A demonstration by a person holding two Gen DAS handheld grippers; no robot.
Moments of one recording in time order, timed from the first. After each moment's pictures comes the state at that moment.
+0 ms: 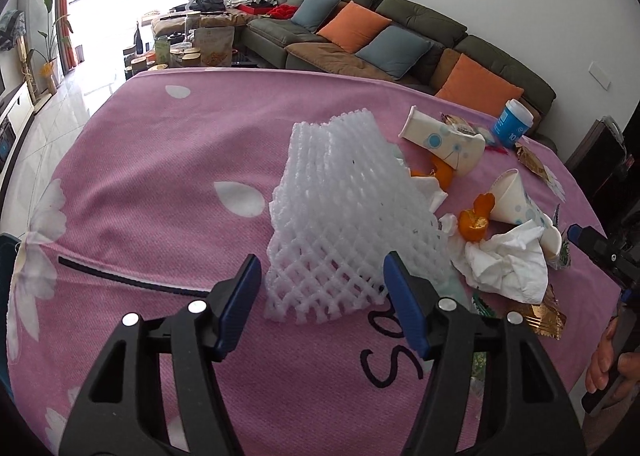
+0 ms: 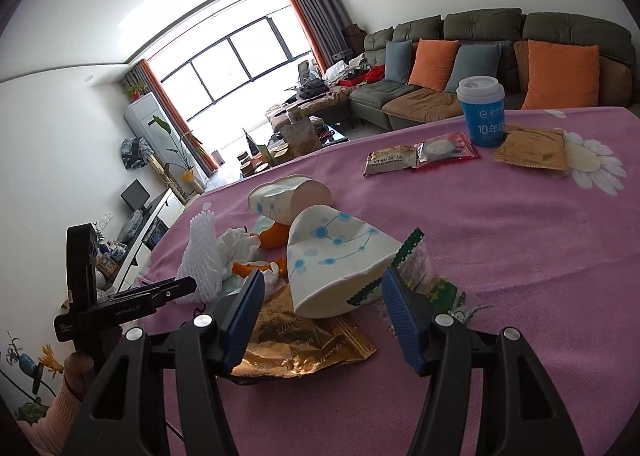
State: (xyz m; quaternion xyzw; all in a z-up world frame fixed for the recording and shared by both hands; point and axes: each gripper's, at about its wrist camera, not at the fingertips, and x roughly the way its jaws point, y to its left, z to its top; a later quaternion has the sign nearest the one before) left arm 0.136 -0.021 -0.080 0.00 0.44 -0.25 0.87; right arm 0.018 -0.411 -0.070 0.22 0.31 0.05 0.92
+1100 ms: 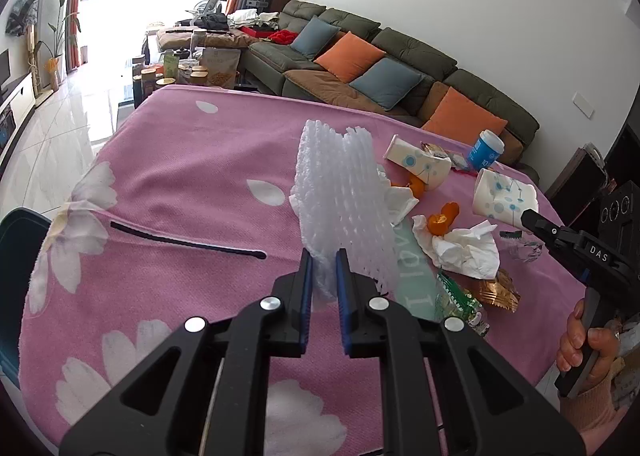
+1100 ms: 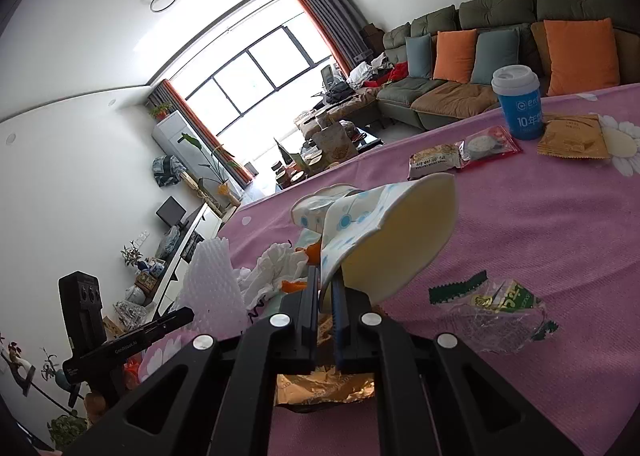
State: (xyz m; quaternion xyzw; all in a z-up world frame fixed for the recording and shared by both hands) left arm 0.087 0.027 -0.051 -0.05 0.38 -0.26 0.89; right arm 0.029 -0.396 -0.060 0.26 0.28 0.10 0.92
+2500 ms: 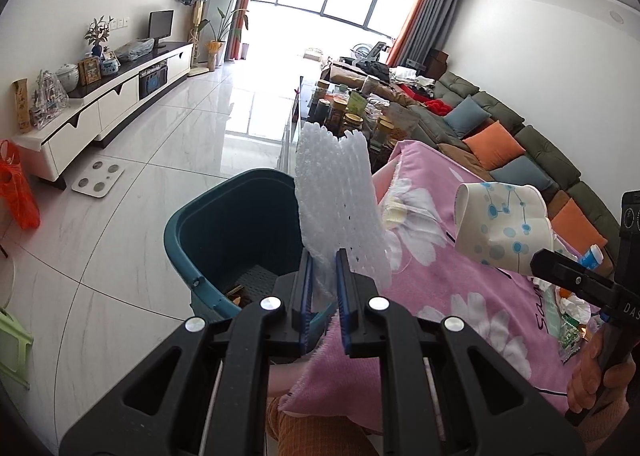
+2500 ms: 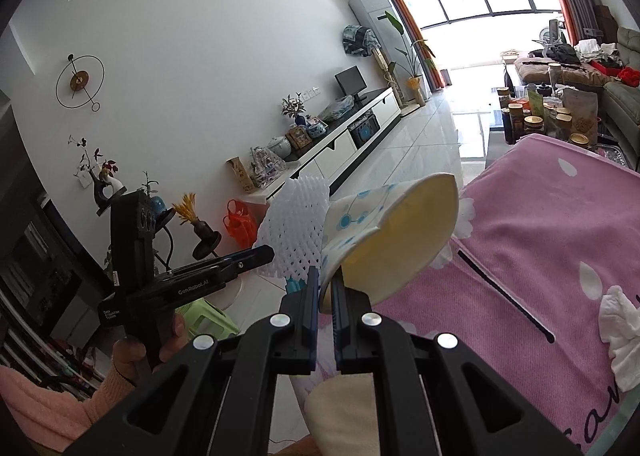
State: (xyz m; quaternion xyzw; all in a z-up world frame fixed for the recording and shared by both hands) left arm 0.013 0.288 -0.034 -0.16 0.33 0.01 0.93; right arm 0.108 -0.088 -0.018 0.08 0.34 0.46 0.81
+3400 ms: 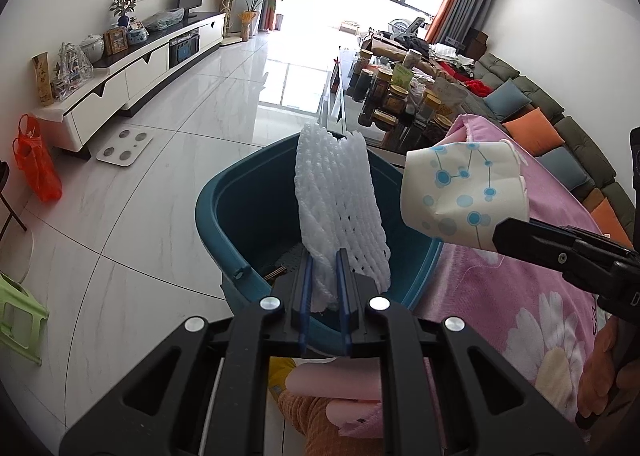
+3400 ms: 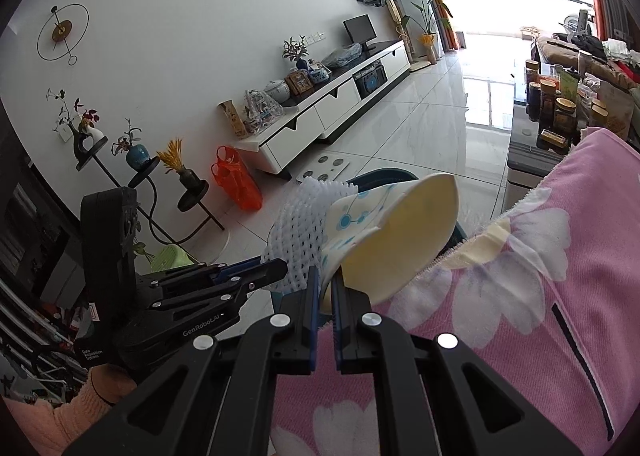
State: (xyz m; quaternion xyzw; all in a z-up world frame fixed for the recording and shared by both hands) left arm 0.053 0.315 -0.083 -0.16 0.39 0.07 0.90; right arm 0.142 0.033 -0.051 0.00 0.41 0.46 0.78
